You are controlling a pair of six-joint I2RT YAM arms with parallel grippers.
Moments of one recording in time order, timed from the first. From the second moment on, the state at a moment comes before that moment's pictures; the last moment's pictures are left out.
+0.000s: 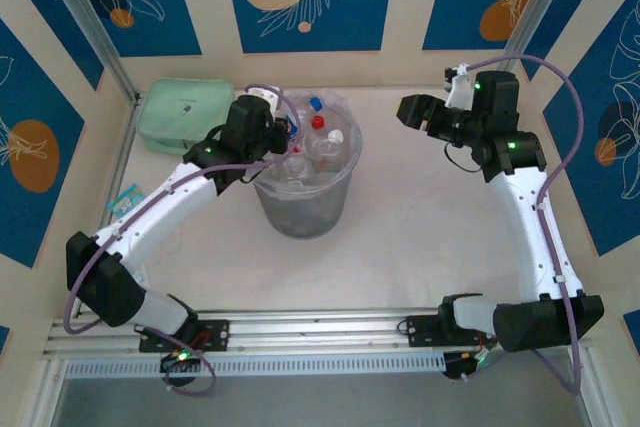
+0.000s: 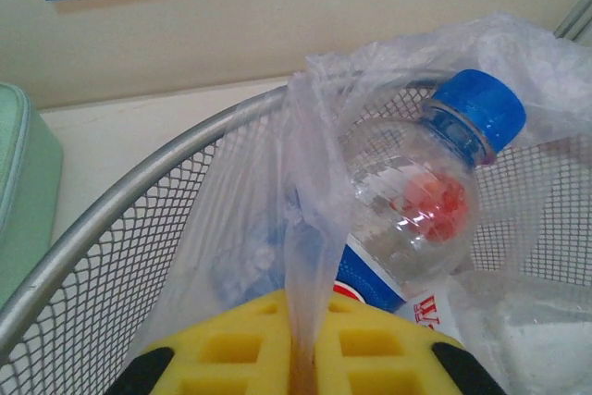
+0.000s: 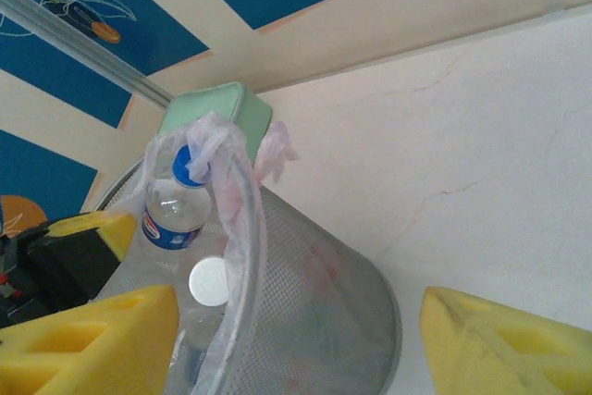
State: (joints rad) left arm -0.62 1.44 1.36 -0.42 -0.22 -0.26; right arm 0.08 1.24 1.45 -0.73 -0.50 0.44
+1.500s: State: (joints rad) left arm -0.22 1.21 0.50 0.16 -0.47 -0.13; right arm 0.01 1.28 0.53 0.06 -0.02 0.25
